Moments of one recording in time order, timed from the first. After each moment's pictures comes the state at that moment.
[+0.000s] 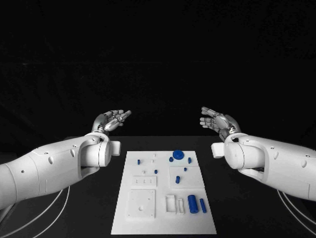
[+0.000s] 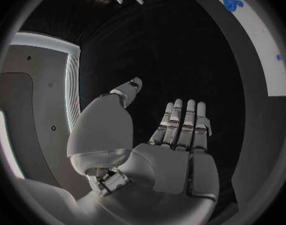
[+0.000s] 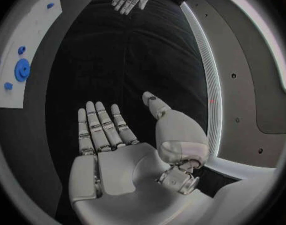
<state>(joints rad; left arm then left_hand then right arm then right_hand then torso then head) 1.23 -0.66 -0.14 1.16 0.04 -0.61 0.40 1.09 -0.28 0.50 0.11 0.05 0.44 0.13 0.42 0.33 0.73 0.10 0.06 0.07 0.50 0.16 0.33 0.39 0.02 0.37 0.12 0.26 1.29 1.21 -0.72 -0.09 1.26 0.01 -0.52 0.33 0.73 0.03 0.39 -0.14 0.24 0.50 0.16 0.21 0.47 0.70 0.24 0.06 0.07 0.59 0.24 0.13 0.47 0.02 0.21 0.19 0.39 0.94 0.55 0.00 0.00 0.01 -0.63</state>
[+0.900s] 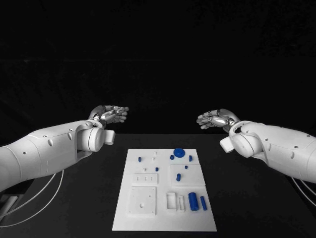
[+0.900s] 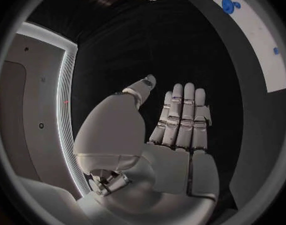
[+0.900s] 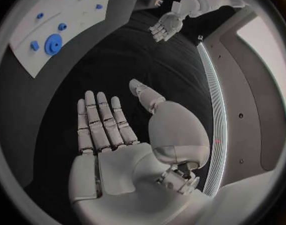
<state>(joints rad) 1.31 -0.63 -0.21 1.01 0.07 -0.37 0.28 1.26 -0.13 0.41 -0.02 0.09 0.73 0.18 0.50 0.37 1.11 0.12 0.19 0.12 0.89 0.12 0.51 0.48 0.05 0.70 0.02 0.39 1.31 1.25 -0.62 -0.13 0.98 -0.41 -0.25 0.14 1.04 -0.04 0.50 -0.29 0.18 0.68 0.18 0.31 0.48 0.94 0.21 0.12 0.09 0.81 0.20 0.26 0.51 0.10 0.44 0.18 0.41 0.99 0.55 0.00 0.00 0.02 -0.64</state>
